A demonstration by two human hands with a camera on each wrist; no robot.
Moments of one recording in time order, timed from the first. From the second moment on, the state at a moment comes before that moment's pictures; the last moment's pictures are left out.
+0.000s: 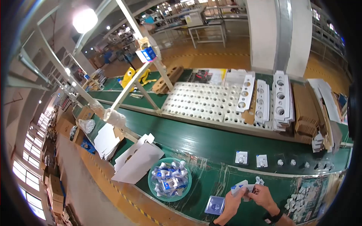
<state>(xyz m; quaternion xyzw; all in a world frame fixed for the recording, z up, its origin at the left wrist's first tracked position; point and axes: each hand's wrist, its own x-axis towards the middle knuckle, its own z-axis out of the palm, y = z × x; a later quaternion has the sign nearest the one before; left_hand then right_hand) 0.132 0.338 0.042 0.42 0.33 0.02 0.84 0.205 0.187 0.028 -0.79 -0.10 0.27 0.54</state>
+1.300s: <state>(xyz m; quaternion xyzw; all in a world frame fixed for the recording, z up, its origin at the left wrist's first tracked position) 0.070 0.360 0.020 0.42 0.45 -0.08 0.79 0.396 0.048 -0.109 -0.97 0.11 -0.02 0.21</state>
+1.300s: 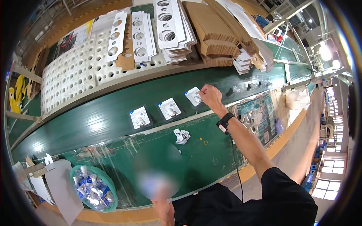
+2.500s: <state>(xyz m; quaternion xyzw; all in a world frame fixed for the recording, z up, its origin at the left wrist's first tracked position) 0.104 0.246 0.054 0.56 0.24 -0.10 0.78 0.175 0.076 0.066 -0.87 -0.06 0.11 0.48</state>
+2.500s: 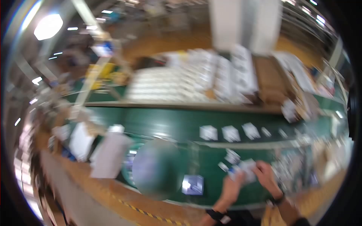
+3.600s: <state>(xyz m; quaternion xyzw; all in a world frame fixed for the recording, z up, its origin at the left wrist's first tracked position) 0.133 0.188 0.000 0.41 0.38 -0.11 0.82 0.408 -0.085 -0.091 -0.97 0.07 0.03 0.24</state>
